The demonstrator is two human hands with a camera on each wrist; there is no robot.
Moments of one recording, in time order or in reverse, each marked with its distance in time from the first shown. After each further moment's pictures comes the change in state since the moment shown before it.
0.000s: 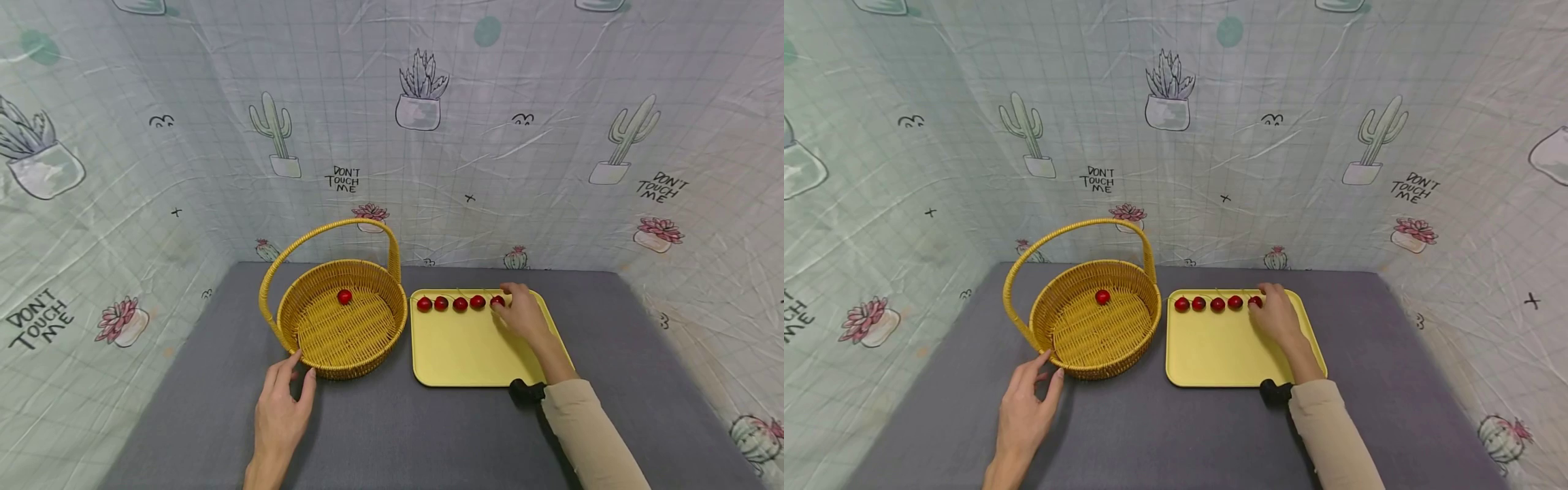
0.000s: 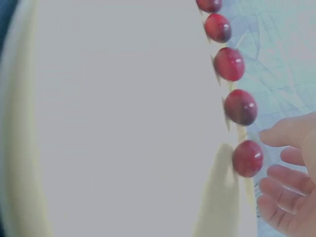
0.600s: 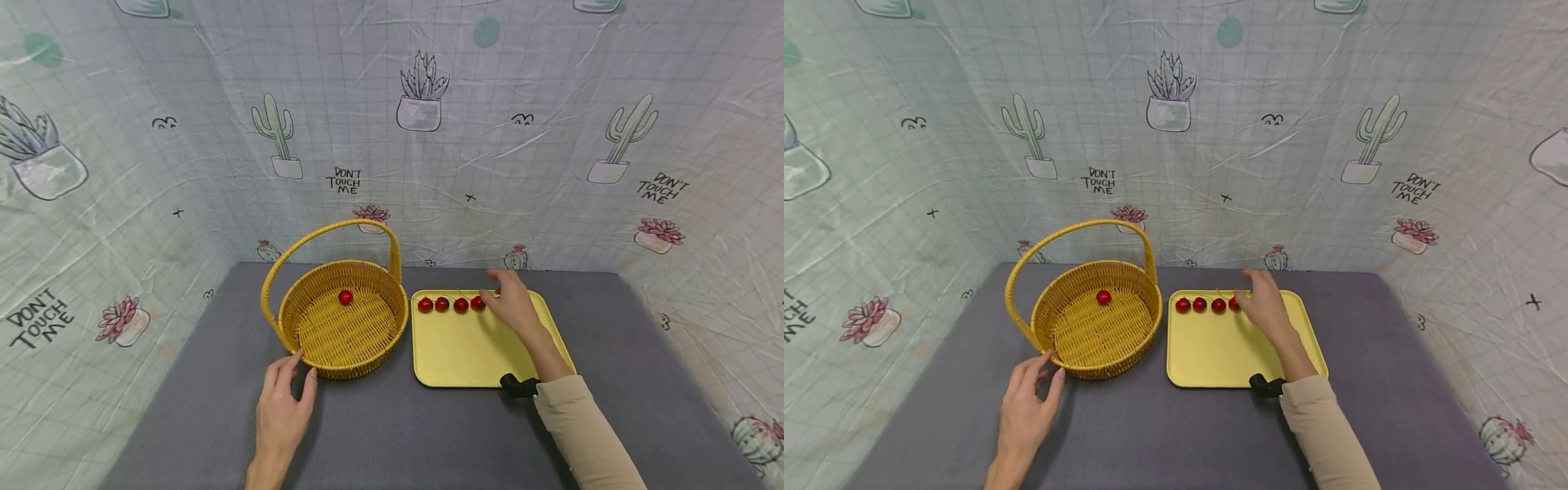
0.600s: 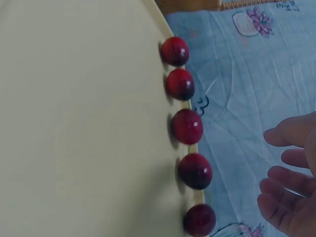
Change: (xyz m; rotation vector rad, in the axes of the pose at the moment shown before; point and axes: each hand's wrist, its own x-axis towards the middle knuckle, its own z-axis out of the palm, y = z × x) left_hand 0.000 -0.001 0.003 -0.015 0.020 0.014; right_hand 0.001 -0.044 -0.007 0.046 0.076 -0.116
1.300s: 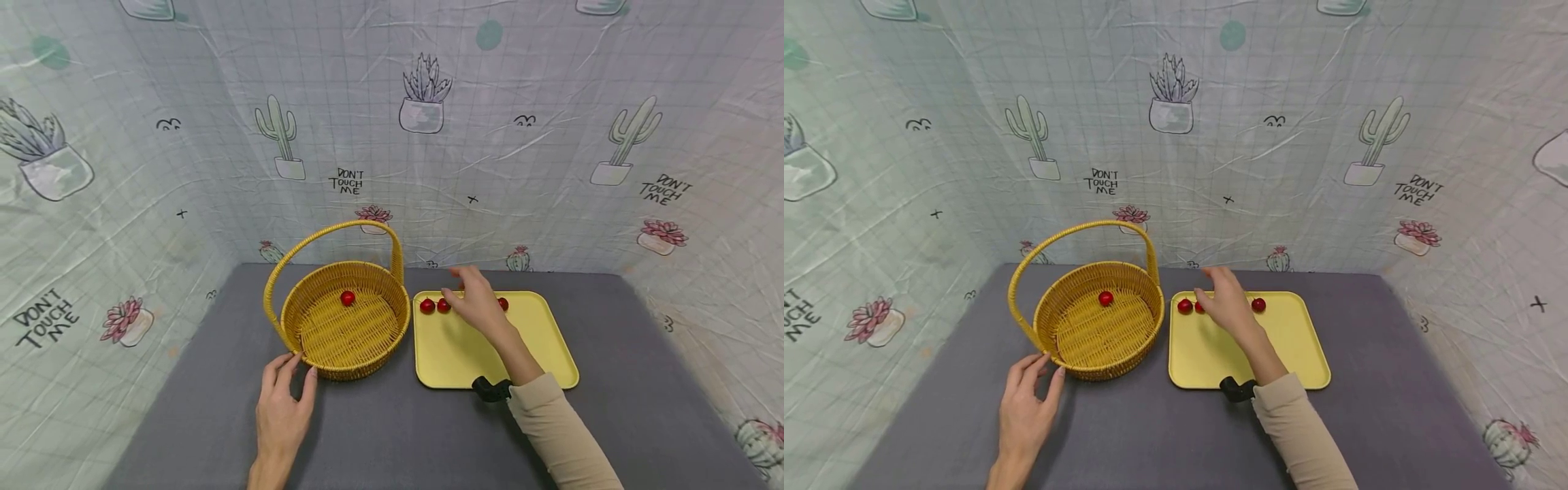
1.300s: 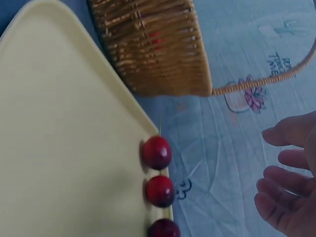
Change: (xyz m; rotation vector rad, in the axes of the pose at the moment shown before) left_hand 0.001 0.000 0.000 0.010 0.080 0.031; right_hand 0.000 -0.071 0.025 0.037 -0.020 -0.131
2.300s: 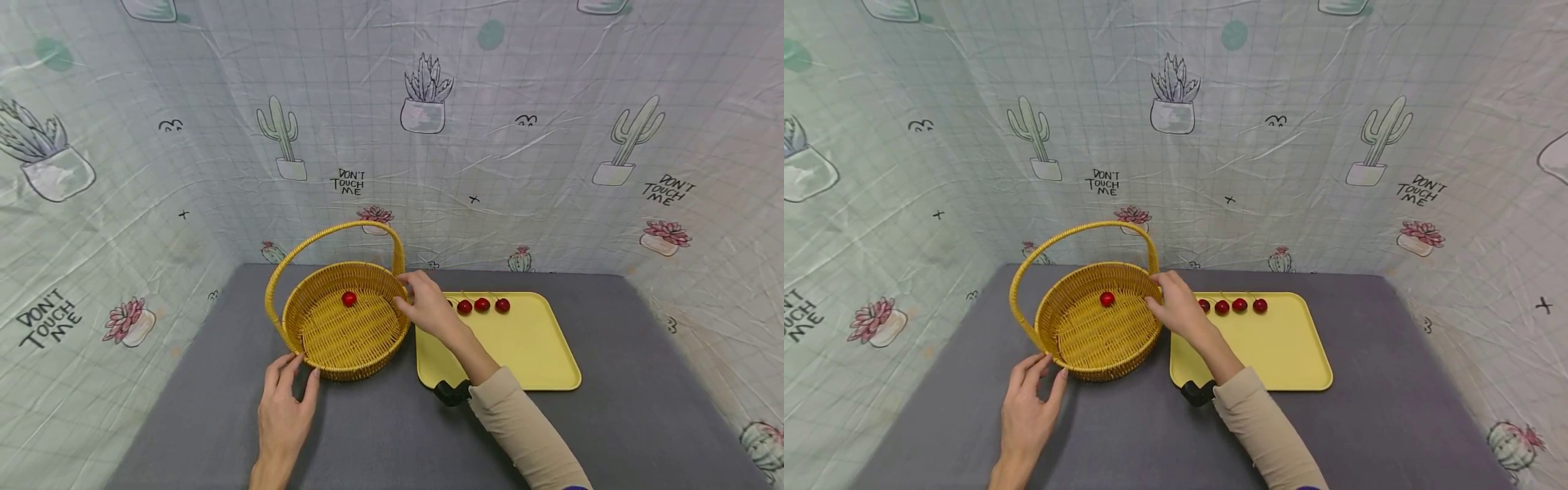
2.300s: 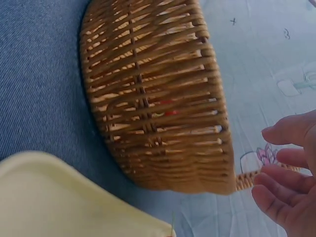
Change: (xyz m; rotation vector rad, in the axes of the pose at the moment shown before) left_hand 0.000 0.000 0.000 0.008 -0.004 0.022; right_hand 0.014 -0.063 0.050 0.072 -0.119 -0.123
